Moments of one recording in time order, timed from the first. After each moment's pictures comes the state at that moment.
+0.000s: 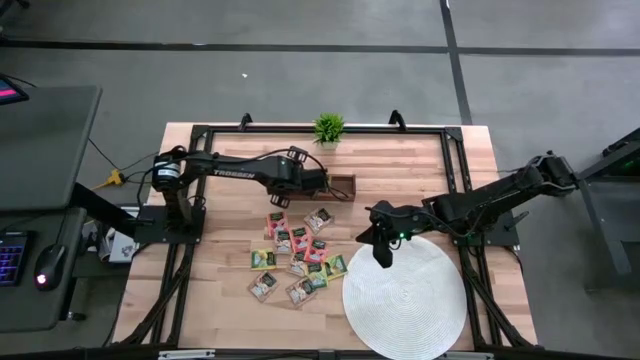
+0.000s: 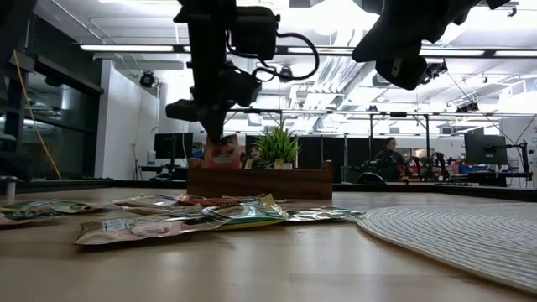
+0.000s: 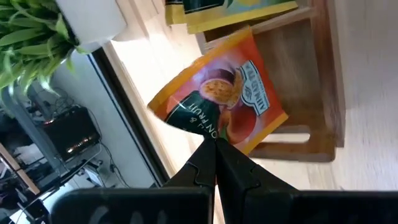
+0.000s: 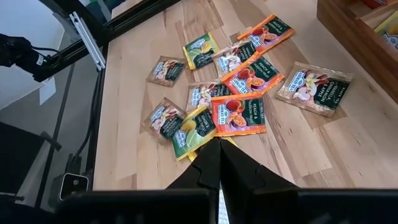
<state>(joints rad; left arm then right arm) 0.12 1.83 1.42 -1.00 -0.62 0.52 0.27 1.25 0.76 -0.09 0.11 0.63</state>
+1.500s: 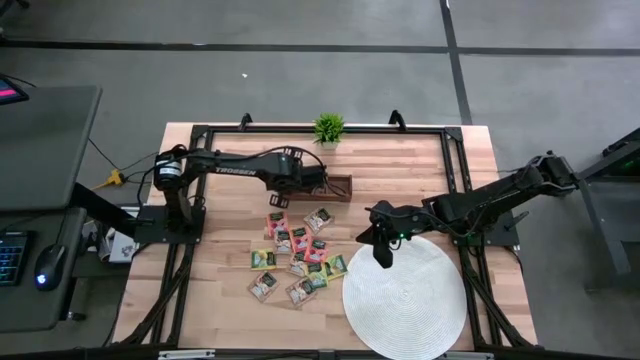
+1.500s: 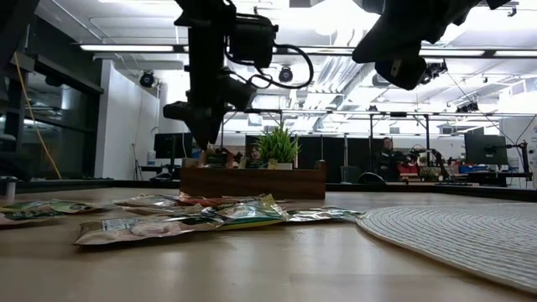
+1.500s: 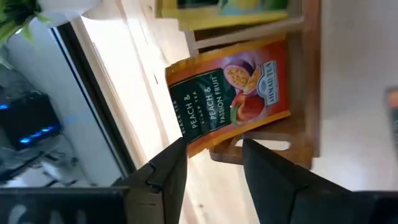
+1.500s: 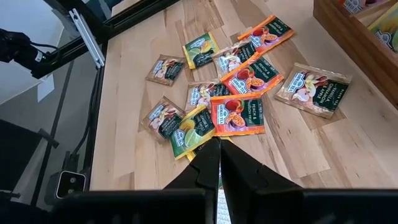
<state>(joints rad) 0.15 1.82 1.42 -1.05 -0.52 0.41 0.27 1.25 0.76 -0.09 0.11 0.61</state>
